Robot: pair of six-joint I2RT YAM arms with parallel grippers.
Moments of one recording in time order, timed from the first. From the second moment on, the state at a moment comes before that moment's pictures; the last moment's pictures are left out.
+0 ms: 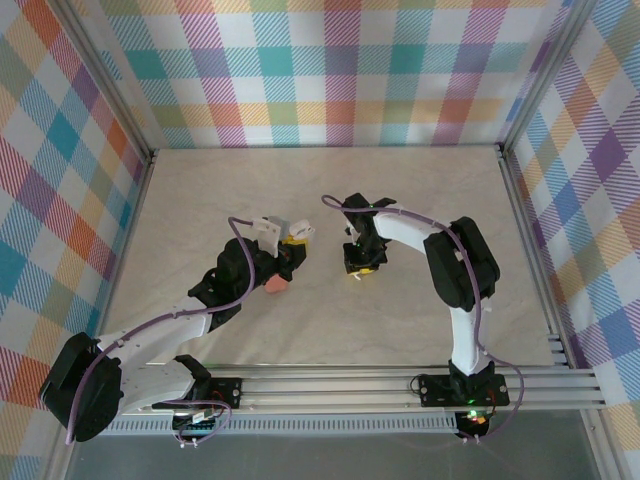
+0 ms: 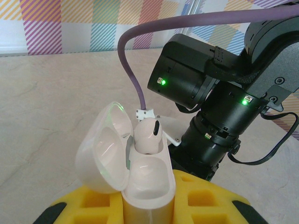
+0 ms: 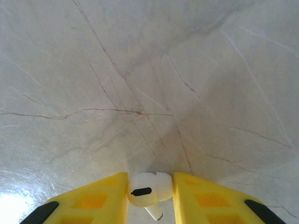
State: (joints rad) left arm -0.65 1.10 0.54 0.33 0.08 -0.27; right arm 0.58 2.02 1.41 -0.90 -0.17 0.37
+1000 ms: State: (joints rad) left arm -0.65 1.09 0.54 0.36 0.13 -0.24; right arm 0.58 1.72 1.31 -0.79 -0.19 0.52
